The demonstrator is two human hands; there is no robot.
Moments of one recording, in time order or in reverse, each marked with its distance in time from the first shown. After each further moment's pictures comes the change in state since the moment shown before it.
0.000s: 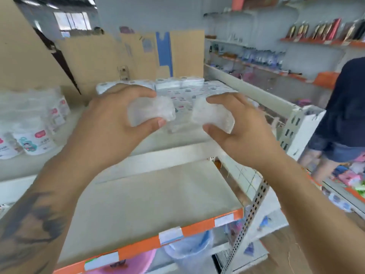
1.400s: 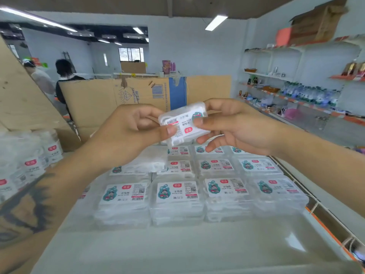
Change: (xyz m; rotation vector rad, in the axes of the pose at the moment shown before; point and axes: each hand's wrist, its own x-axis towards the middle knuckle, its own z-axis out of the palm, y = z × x) left_hand 0.157 -0.029 0.061 -0.462 -0.072 -0.224; right_hand 0.230 0.069 0.014 0.877 -0.684 0.084
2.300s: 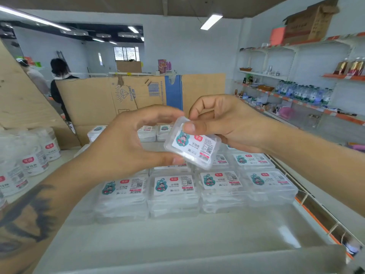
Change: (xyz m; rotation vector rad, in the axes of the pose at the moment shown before) left_hand -0.022 0.005 0.005 0.193 -0.097 0.275; right_hand -0.008 -0.006 0.013 0.022 -0.036 -0.099
